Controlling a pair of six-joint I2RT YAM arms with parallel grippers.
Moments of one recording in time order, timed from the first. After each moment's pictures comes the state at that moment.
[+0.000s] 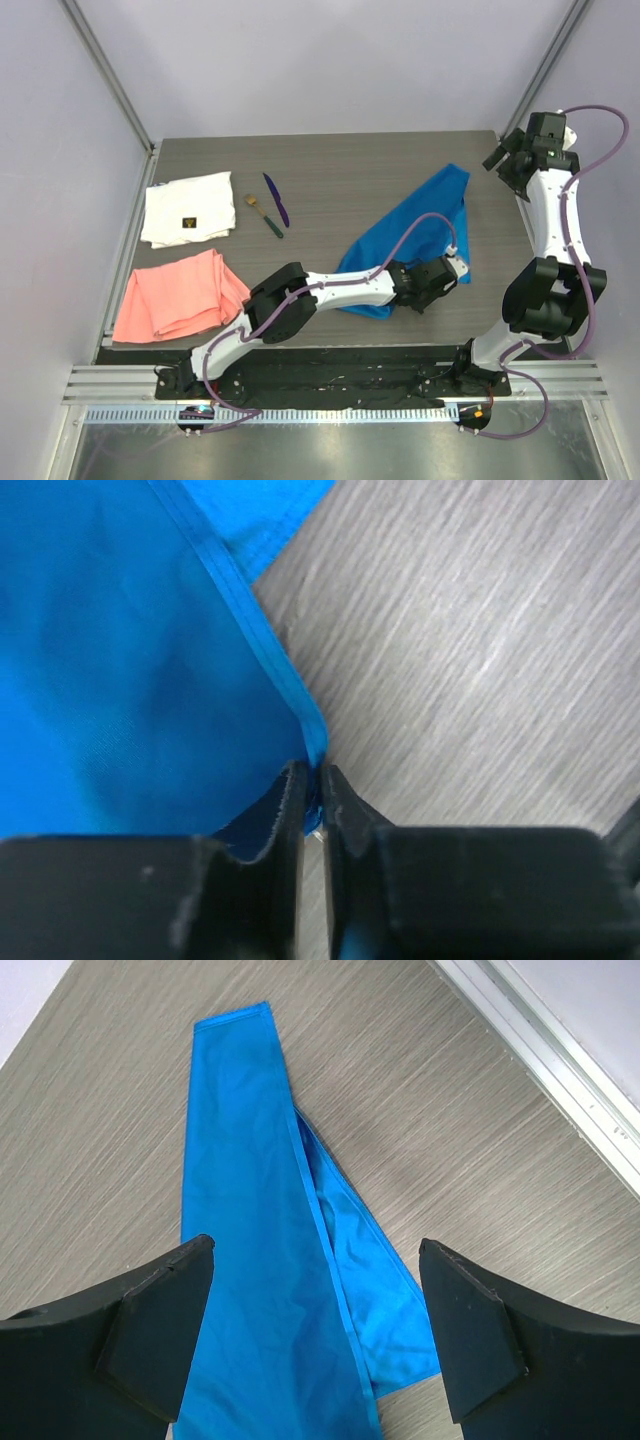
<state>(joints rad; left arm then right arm) -1.24 2.38 1.94 -0.49 -0.17 -0.18 -0.25 1.61 1.61 -0.78 0.14 0.50</state>
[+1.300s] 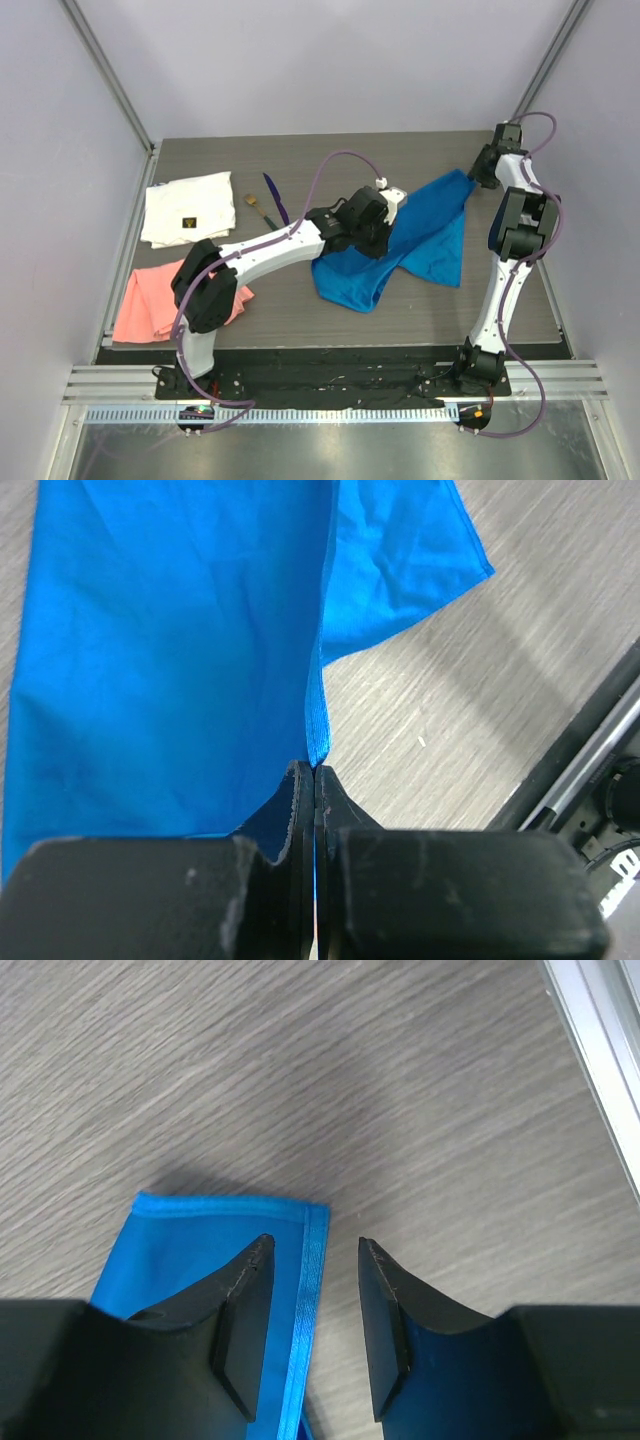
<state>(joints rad) -0.96 1.92 1.59 -0.41 0.08 -0.30 -0.25 2.36 1.97 -0.49 0.05 0.27</state>
